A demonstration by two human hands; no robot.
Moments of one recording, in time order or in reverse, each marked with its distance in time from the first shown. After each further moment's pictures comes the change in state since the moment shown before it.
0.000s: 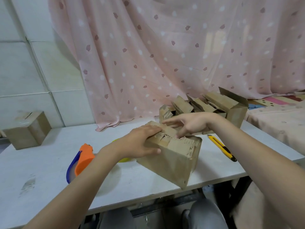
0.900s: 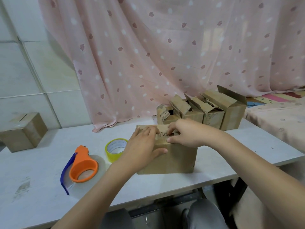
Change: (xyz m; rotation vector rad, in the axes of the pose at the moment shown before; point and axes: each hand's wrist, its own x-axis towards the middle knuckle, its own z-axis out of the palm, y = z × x) left_hand 0.007 0.030 0.036 0.232 0.224 -0.136; right_hand -0.029 -0.020 0.044 -0.521 0.410 0.052
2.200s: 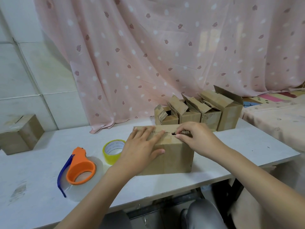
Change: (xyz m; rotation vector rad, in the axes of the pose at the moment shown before) left_hand -0.005 -0.004 0.010 0.155 0.042 0.072; right_hand -0.019 0.036 0.033 0.223 0.426 0.004
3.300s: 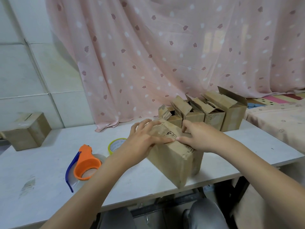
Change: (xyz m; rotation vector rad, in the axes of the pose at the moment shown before) left_hand 0.000 -0.018 -0.024 -0.149 0.057 0.218; right_hand 0.008 -0.014 -0.014 -0.336 -0.280 0.077
